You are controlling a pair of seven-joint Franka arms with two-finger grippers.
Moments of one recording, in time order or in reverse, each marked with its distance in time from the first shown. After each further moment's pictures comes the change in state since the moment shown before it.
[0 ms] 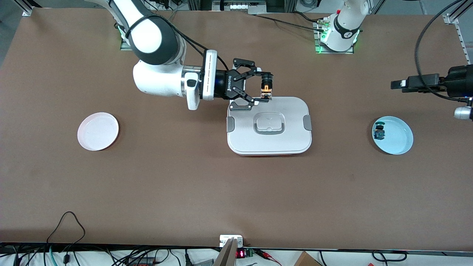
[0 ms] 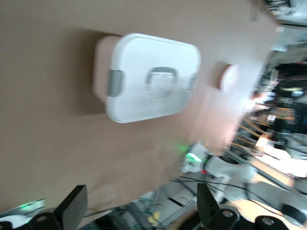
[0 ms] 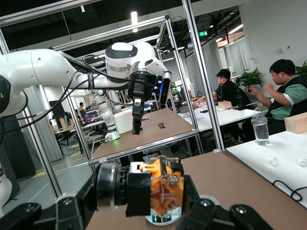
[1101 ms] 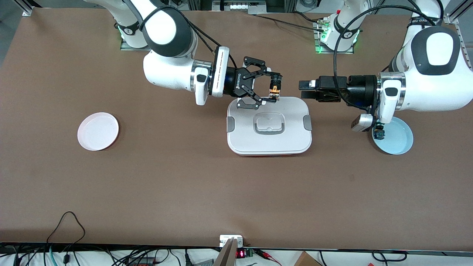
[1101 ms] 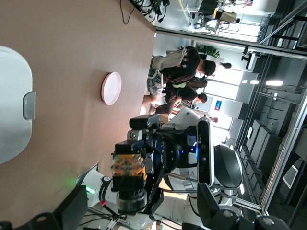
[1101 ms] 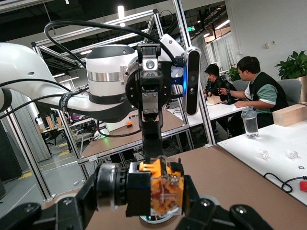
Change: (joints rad) left arm -0.044 -0.001 -0.400 -0.215 -0.477 0.541 0.051; right arm 0.051 0.006 -0.003 0.019 0.008 0.102 0.020
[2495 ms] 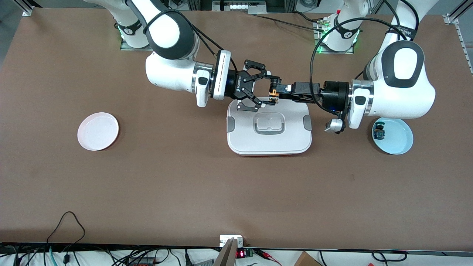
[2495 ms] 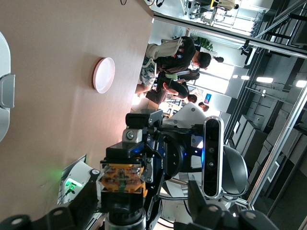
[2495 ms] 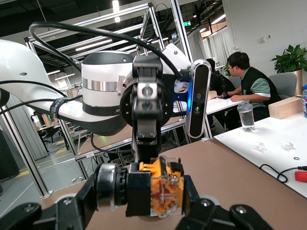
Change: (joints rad) left arm -0.074 0.051 -0.008 -0.044 -0.061 0.036 0.008; right arm 0.003 0.009 -0.002 -0.009 0.000 0.017 -0.001
